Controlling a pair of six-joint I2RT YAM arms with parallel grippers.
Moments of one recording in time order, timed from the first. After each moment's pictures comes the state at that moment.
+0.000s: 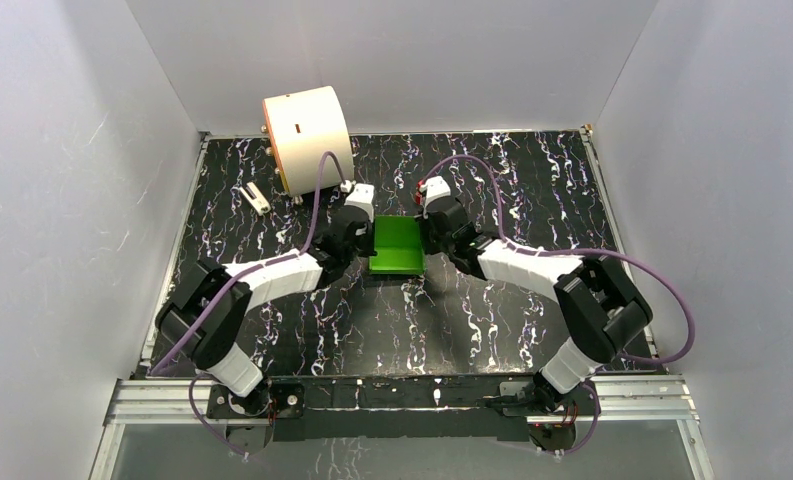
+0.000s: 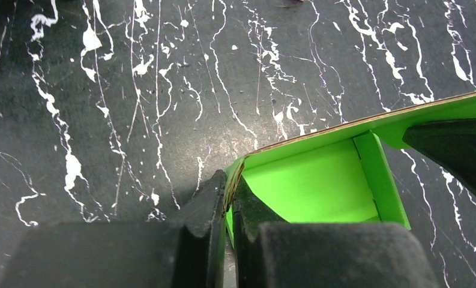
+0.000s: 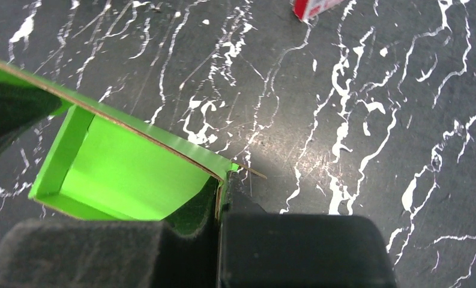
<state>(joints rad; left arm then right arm) -0.66 1.58 0.83 0.19 -0.24 -0.27 0.72 1.58 0.91 0.06 0.16 0.20</state>
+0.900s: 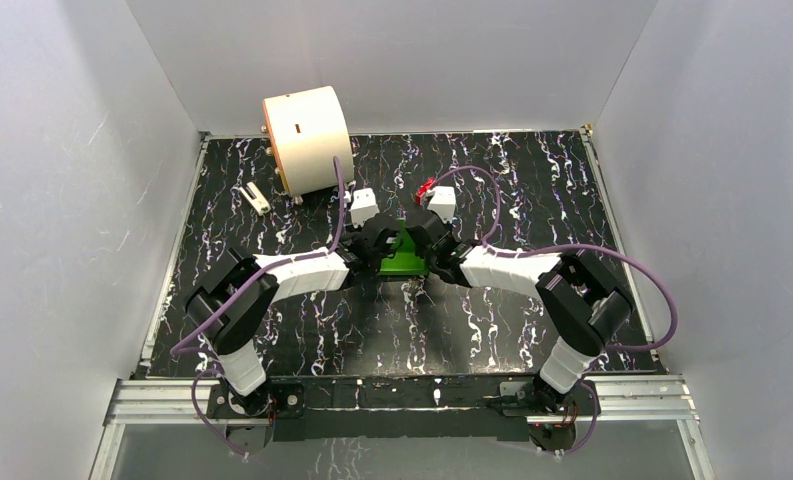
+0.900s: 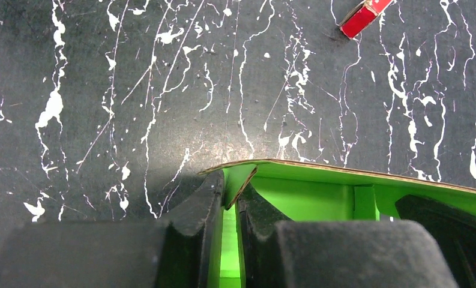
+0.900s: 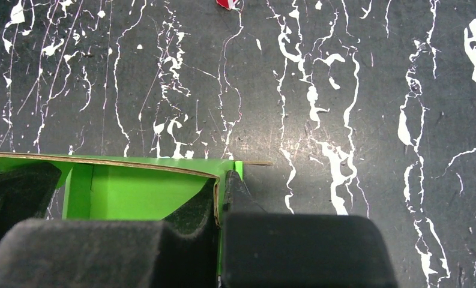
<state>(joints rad) -0.81 1.73 0.96 0.06 -0.64 -0.69 0.83 1.67 0.95 0.02 0.58 0.55</state>
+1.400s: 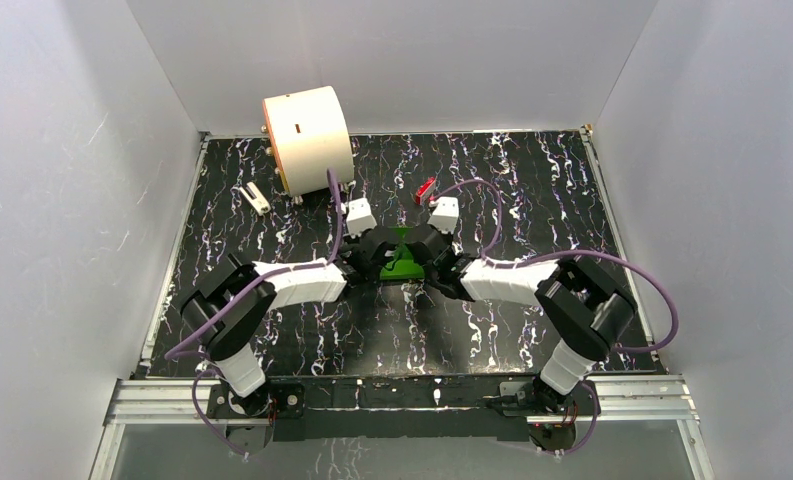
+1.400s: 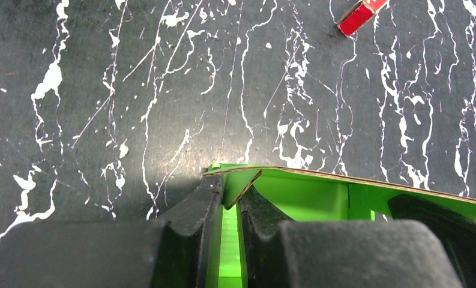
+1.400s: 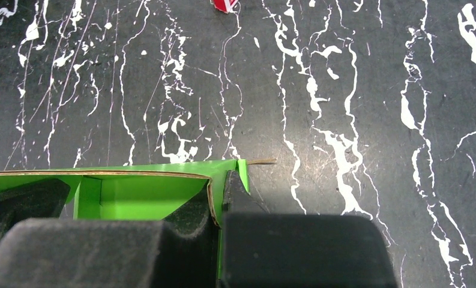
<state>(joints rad) -0.84 1.70 0.88 0.13 -0.70 -0.78 0.88 1.66 0.86 0.12 0.68 0.62</state>
